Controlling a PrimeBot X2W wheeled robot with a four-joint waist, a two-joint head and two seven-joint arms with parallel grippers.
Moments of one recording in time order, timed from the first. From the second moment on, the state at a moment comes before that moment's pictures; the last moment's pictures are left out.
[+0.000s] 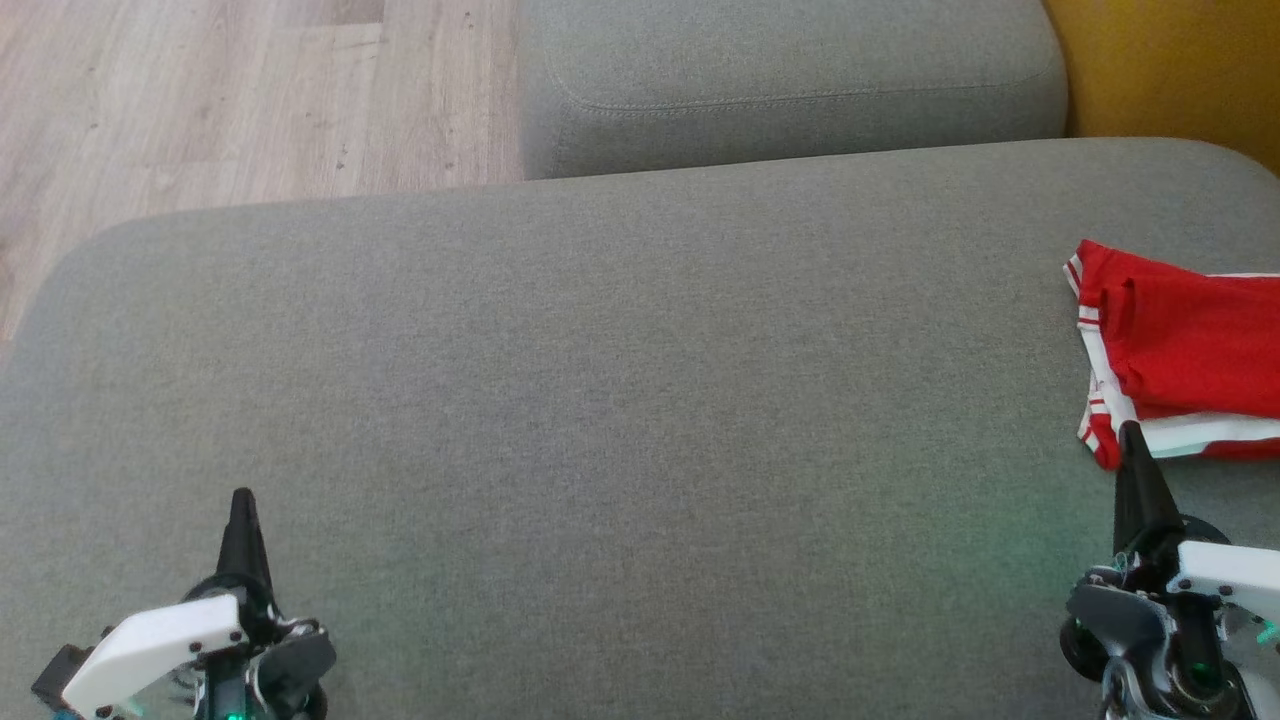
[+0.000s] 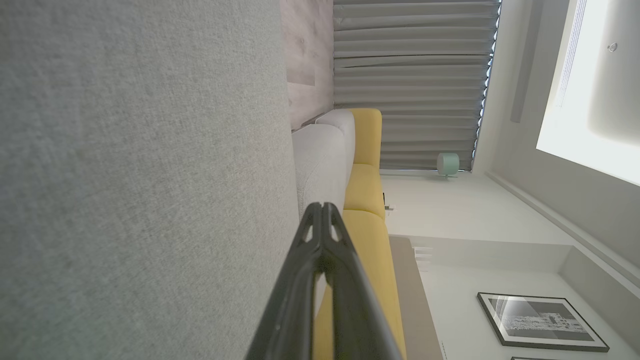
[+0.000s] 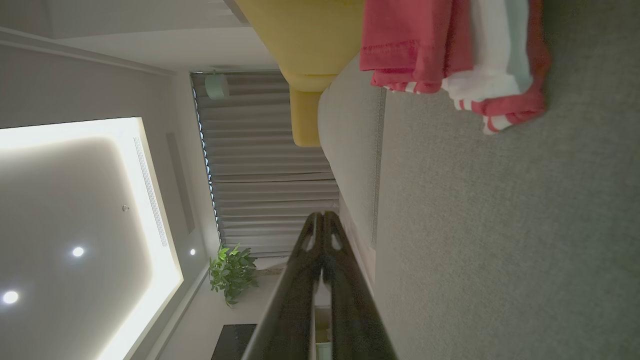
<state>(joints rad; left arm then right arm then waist) -0.06 0.05 0.08 0.27 -1.62 -0.12 0.11 -0.05 -0.04 -0.13 0.28 1.61 0.13 0.11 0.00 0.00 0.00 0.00</state>
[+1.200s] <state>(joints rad) -0.06 0.05 0.08 0.27 -1.62 -0.12 0.11 -0.05 -0.04 -0.13 0.28 1.61 0.13 0.11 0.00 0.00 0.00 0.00</state>
